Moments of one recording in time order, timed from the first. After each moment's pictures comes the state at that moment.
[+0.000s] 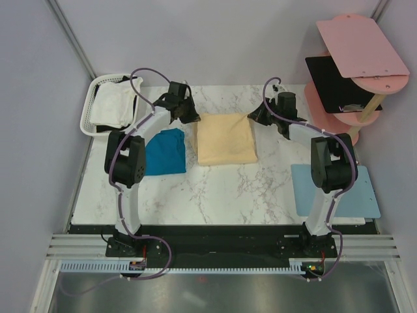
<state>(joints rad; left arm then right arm) -0.34 2.09 1.71 -0.39 0.14 -0.57 0.15 1.94 1.27 0.20 -0.39 0.56</state>
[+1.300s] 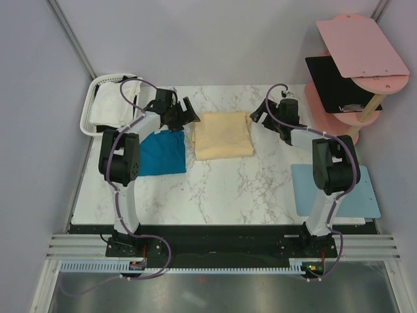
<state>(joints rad) -0.22 2.08 1.58 -0.28 0.26 -0.57 0.14 1.94 1.19 0.26 -0.16 0.57</state>
